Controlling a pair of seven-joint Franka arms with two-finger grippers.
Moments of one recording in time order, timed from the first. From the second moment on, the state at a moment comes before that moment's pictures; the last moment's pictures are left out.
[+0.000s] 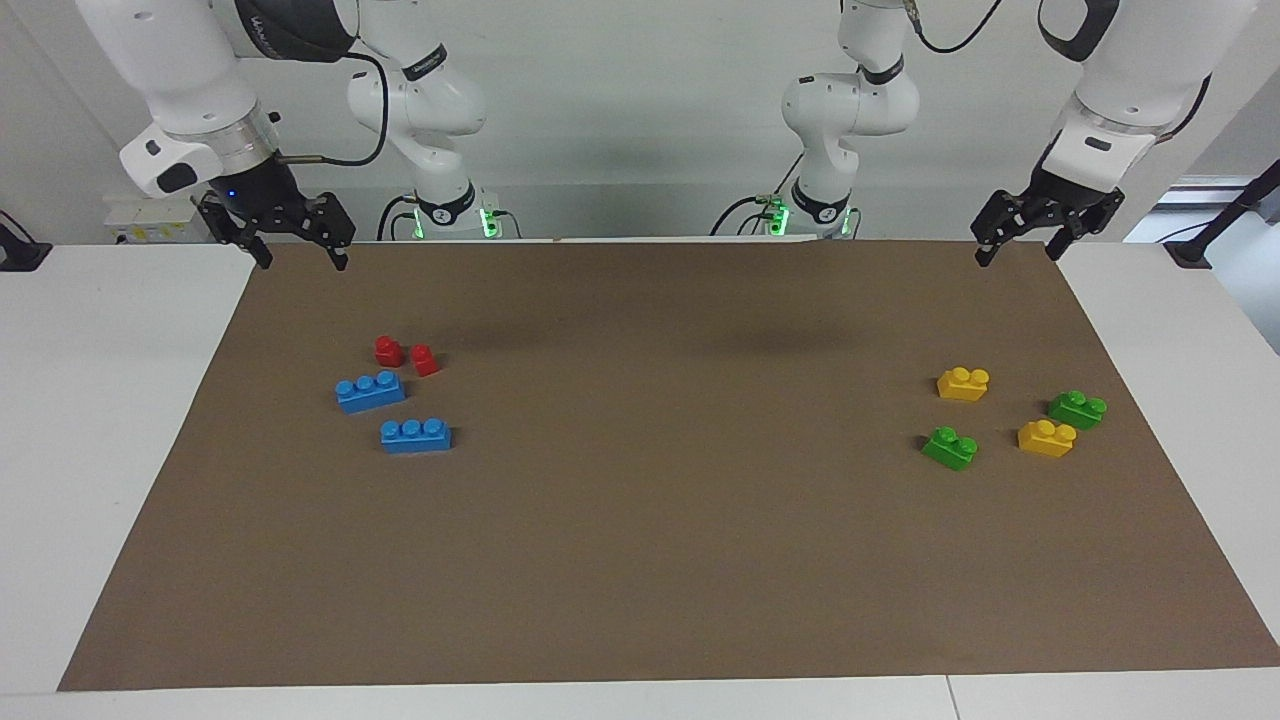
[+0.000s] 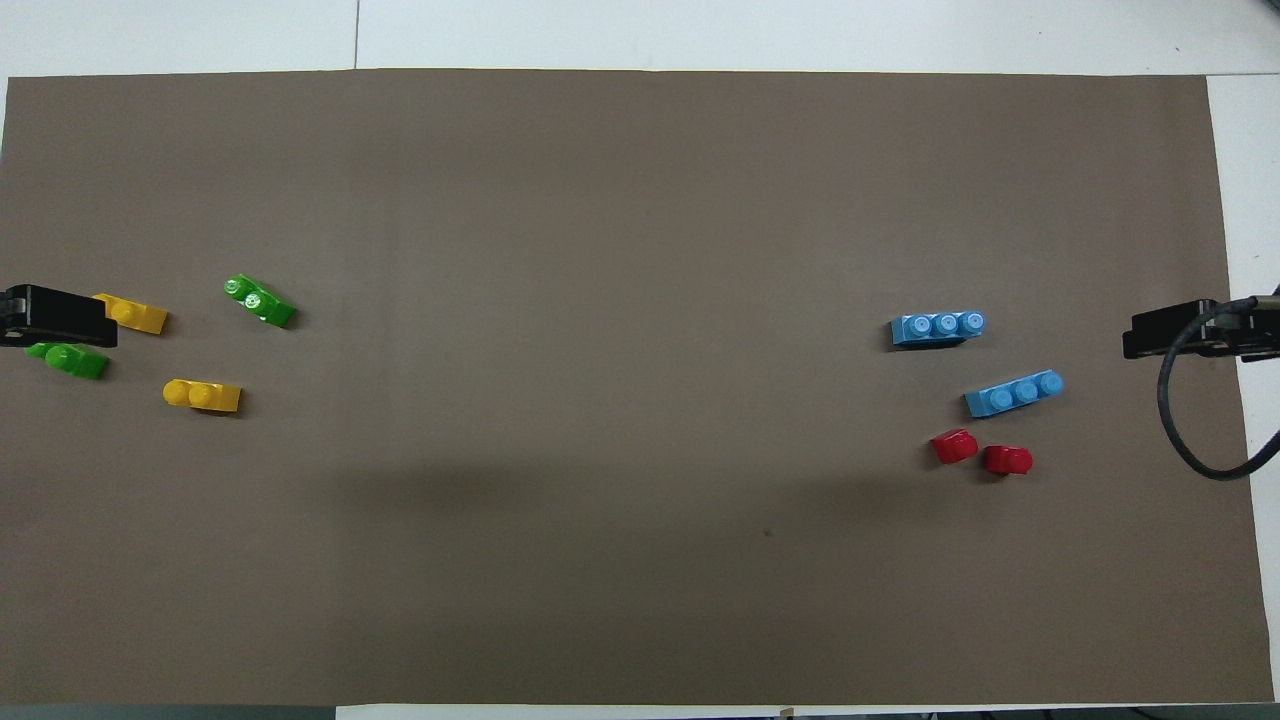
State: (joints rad) left arm -0.13 -0.09 0.11 -1.67 0.03 1.60 -0.02; right arm -0.14 -0.12 0.09 -1.75 0.01 1.61 0.01
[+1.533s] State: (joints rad) left arm -0.13 -0.10 0.10 -1.67 0.03 1.54 -0.02; right arm -0.16 -0.10 0.08 -1.76 0.01 1.75 0.33
